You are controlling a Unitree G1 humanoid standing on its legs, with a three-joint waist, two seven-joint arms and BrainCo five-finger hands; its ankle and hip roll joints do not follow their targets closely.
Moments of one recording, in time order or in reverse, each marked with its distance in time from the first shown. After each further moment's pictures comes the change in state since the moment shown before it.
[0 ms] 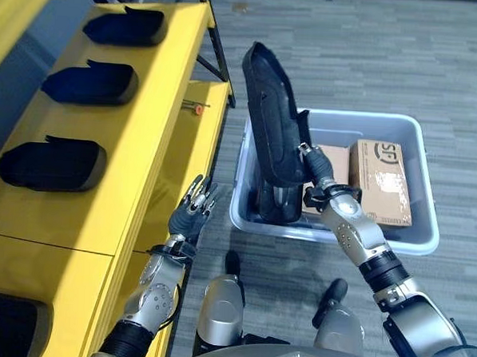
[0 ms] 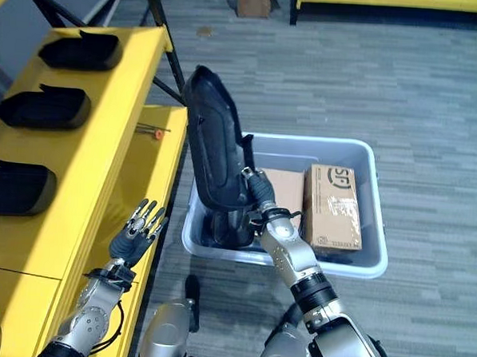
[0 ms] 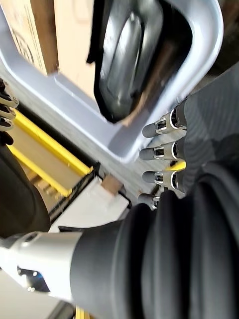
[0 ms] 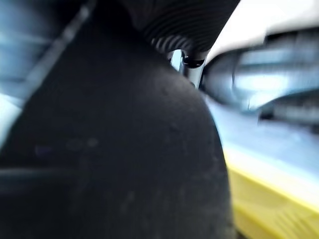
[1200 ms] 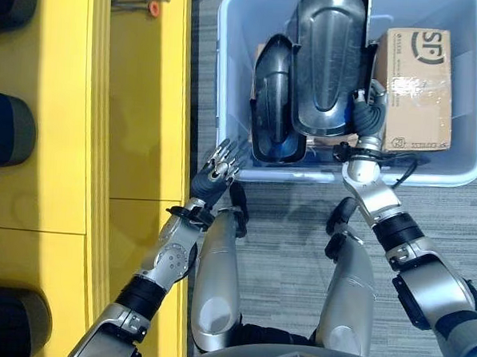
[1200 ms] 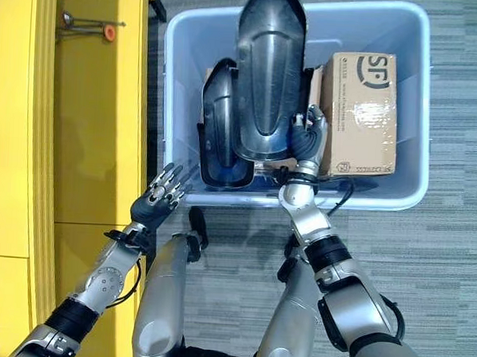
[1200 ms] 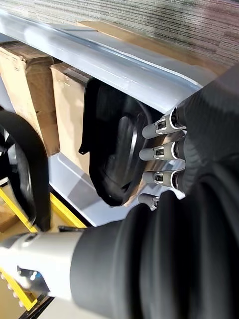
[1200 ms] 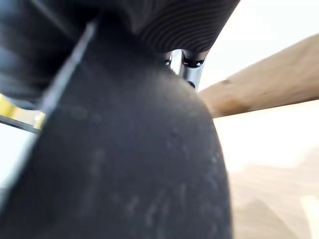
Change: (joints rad) left arm -0.256 0.029 -0.103 0.022 -0.071 0.033 -0.034; right arm -0.265 -0.123 -0.069 0.204 -0.550 -0.223 -0.552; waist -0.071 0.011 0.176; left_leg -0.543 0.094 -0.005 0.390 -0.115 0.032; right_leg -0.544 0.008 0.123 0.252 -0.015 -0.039
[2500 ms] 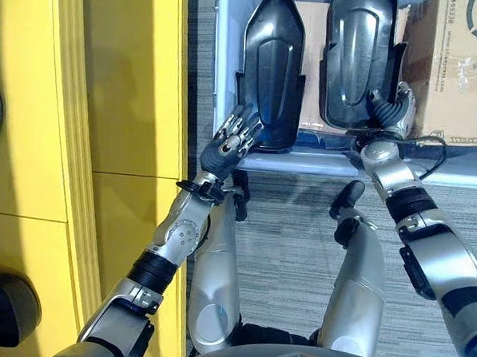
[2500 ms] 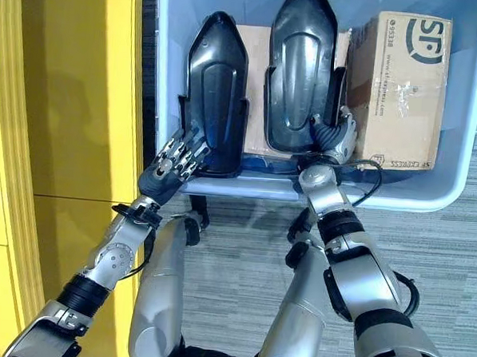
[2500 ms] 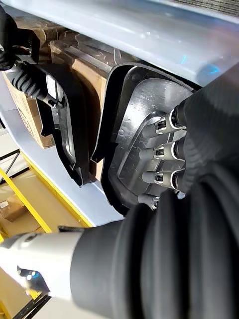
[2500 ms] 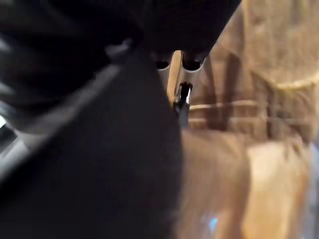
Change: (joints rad) left arm -0.168 -0.024 0.000 -0.041 0.014 0.004 0.004; right arm -0.217 -0.071 -0.009 0.328 -0.105 0.310 -0.011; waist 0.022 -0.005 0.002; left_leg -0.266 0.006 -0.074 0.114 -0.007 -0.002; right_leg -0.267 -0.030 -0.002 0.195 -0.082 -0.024
